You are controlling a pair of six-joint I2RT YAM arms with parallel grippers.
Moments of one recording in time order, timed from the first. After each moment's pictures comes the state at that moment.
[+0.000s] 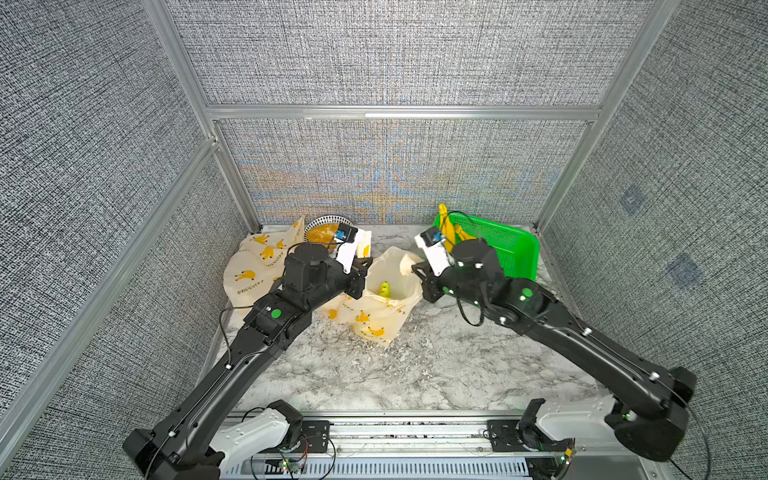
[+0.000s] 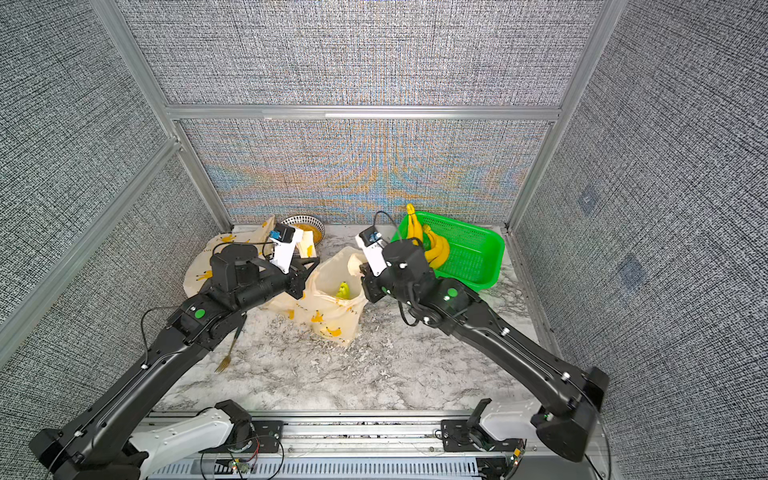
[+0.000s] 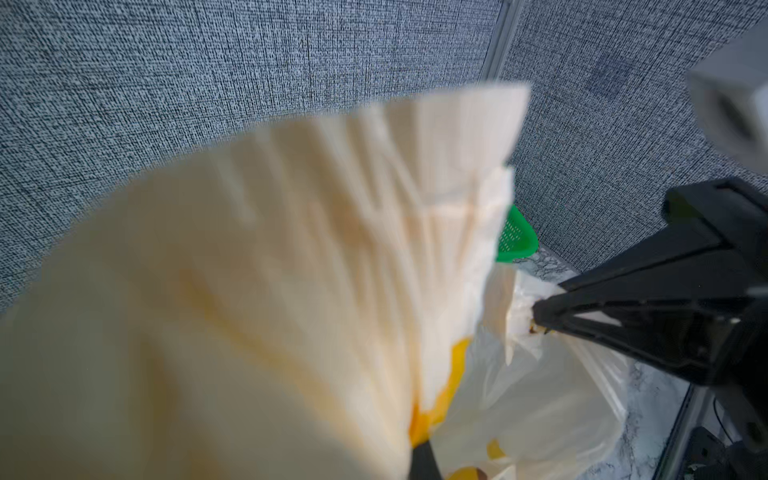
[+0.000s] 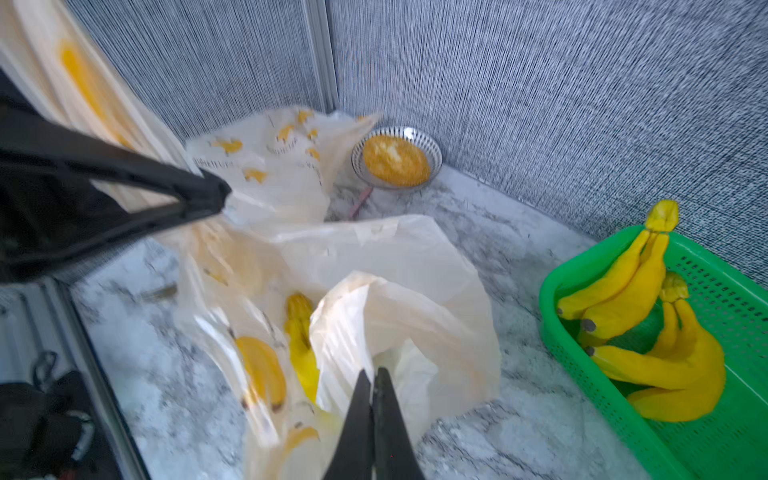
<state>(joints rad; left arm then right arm) -0.60 1.05 1.19 -0.44 0.16 -0.11 0.83 1.24 1.37 -0.48 0.09 0.11</state>
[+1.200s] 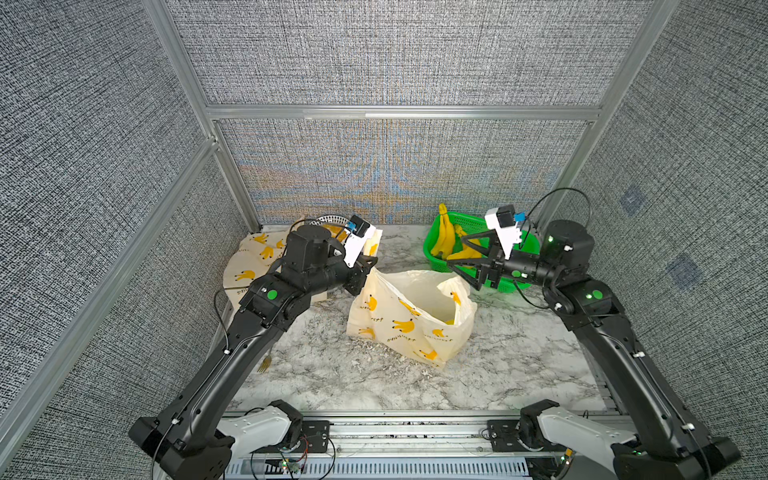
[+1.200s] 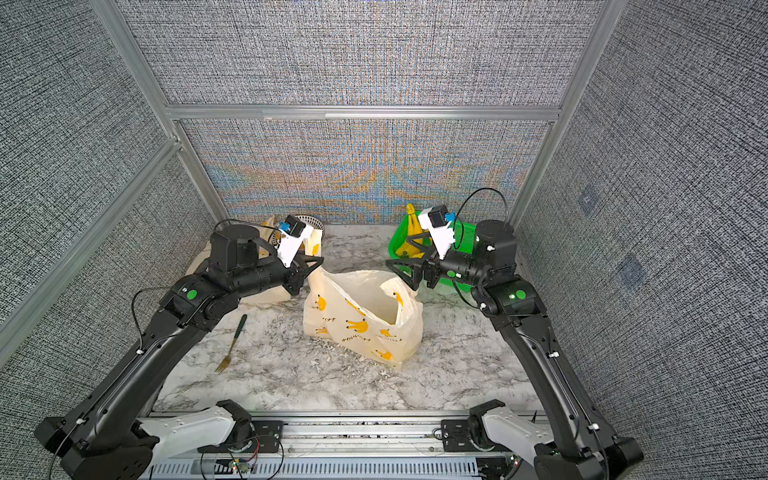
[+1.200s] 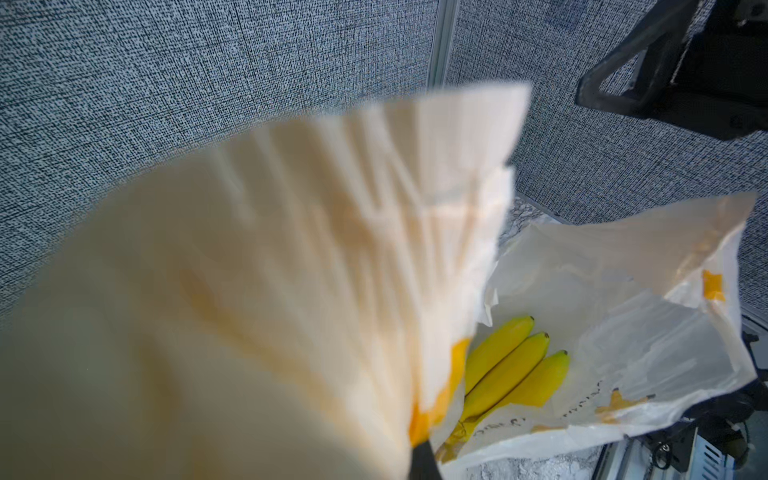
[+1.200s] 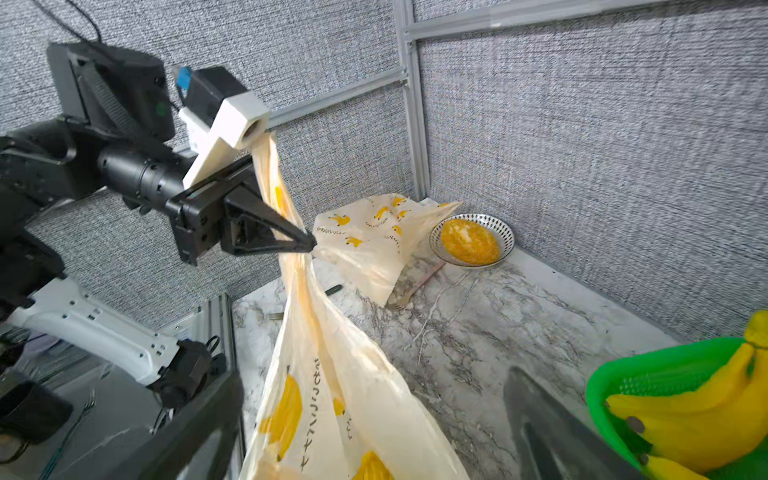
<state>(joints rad) -0.57 1.18 1.42 -0.71 0.29 0.06 0.31 1.11 1.30 -0.42 -0.80 0.03</state>
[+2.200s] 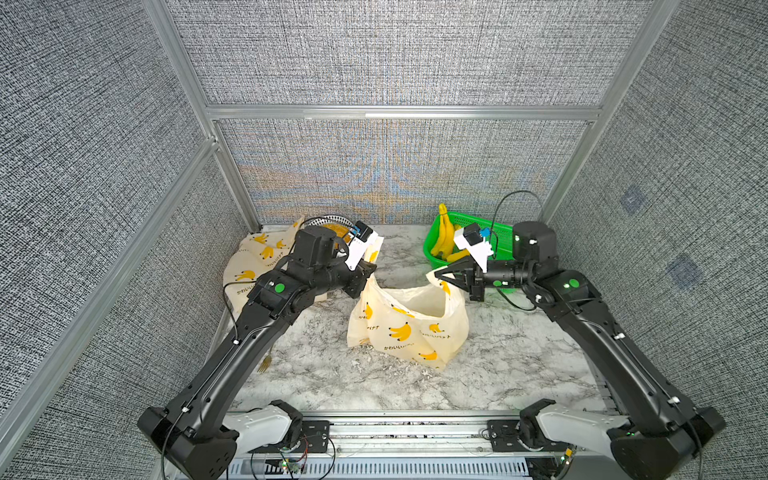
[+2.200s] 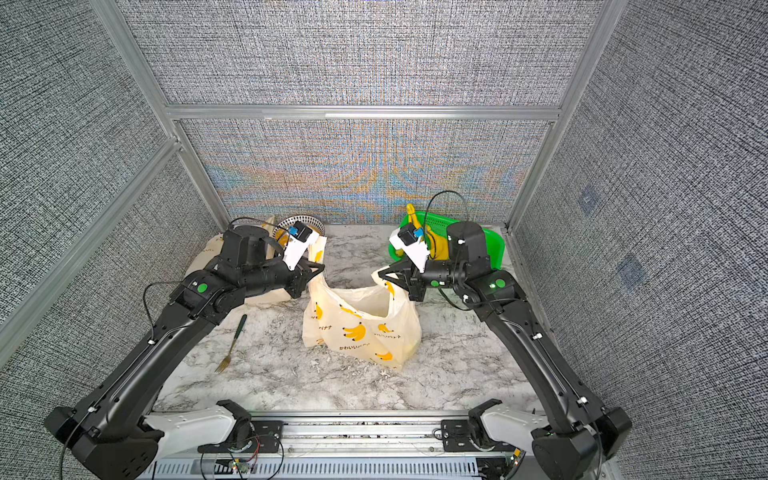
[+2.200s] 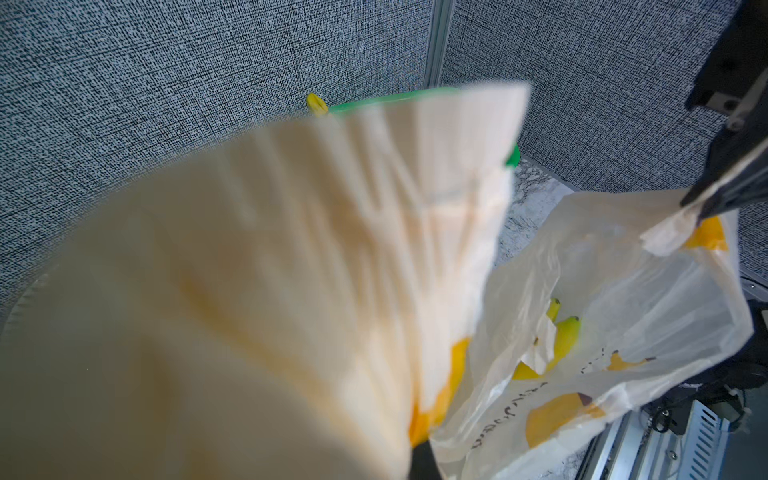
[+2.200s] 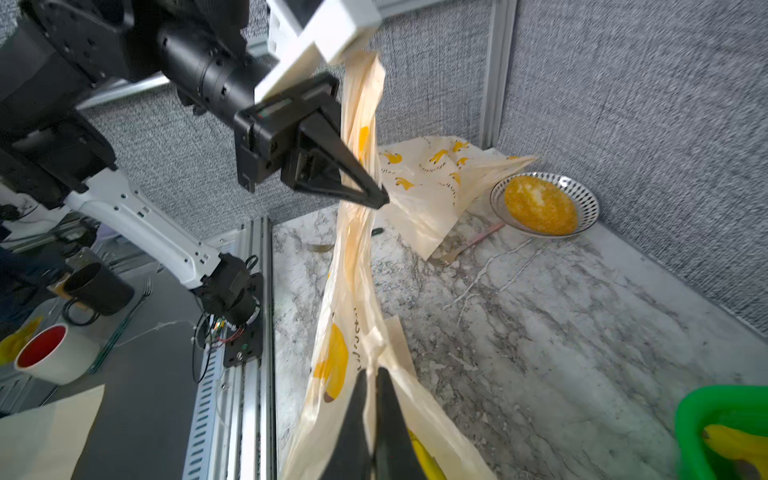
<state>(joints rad) -0.55 1.21 1.40 -0.75 0.32 0.08 0.41 1.16 1.34 -0.53 -0.82 -0.14</state>
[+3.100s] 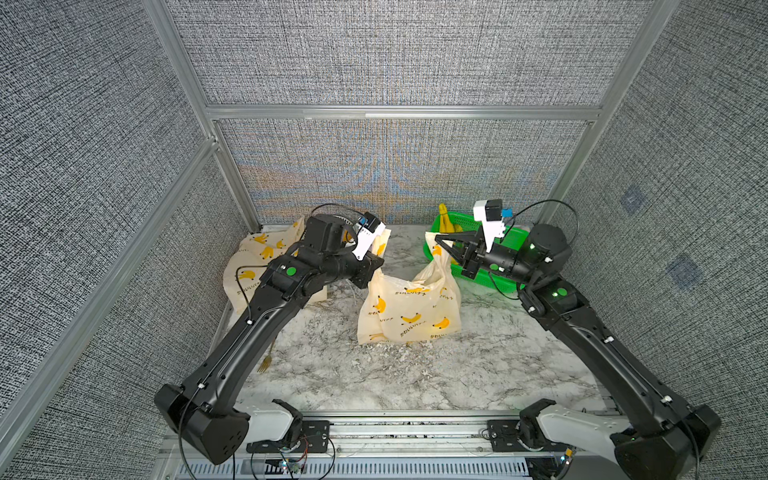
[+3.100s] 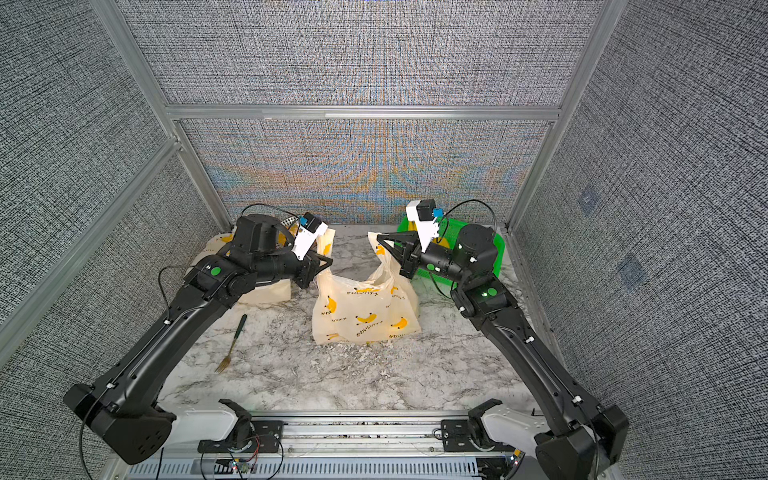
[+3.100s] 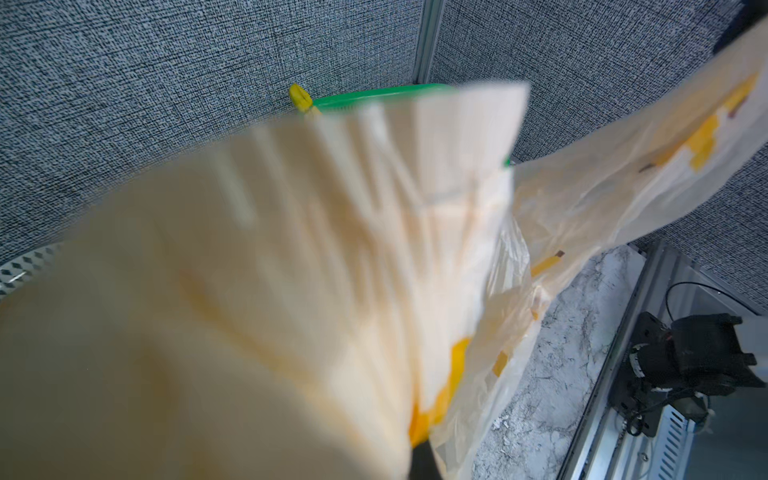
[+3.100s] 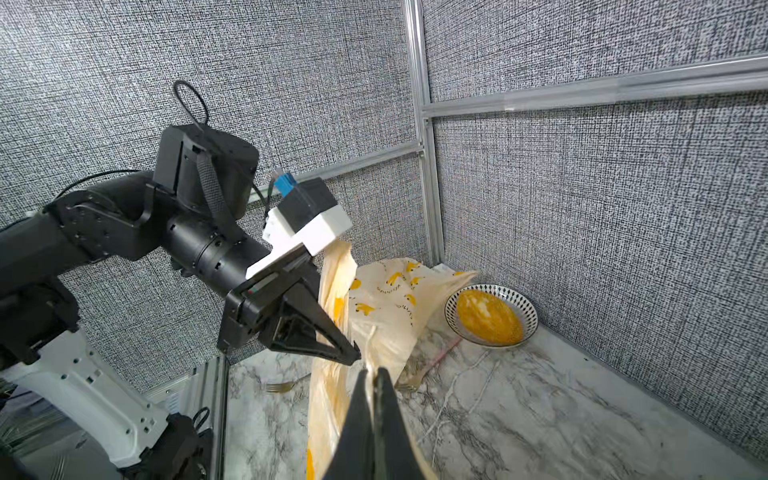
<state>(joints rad) -0.55 1.34 1.53 -0.79 0.38 0.06 0.43 1.16 1.20 0.05 -0.68 0.21</state>
